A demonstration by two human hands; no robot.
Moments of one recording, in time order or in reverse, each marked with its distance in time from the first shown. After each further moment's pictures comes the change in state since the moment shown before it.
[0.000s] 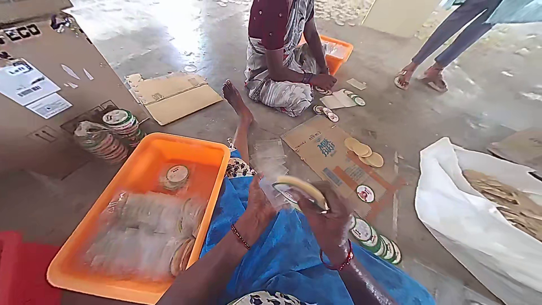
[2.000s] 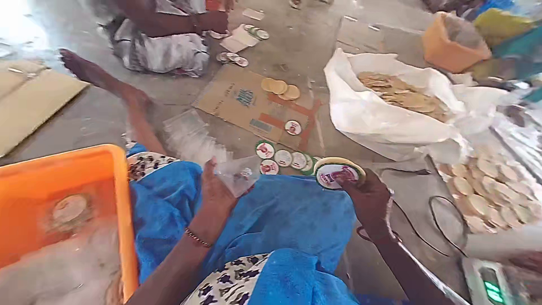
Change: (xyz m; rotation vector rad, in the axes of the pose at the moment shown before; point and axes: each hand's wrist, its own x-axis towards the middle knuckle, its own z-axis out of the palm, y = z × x) left_hand -0.012 -0.089 0.010 0.494 0.056 -0.157; right_hand -0.150 0.026 -0.217 -0.358 0.345 0.598
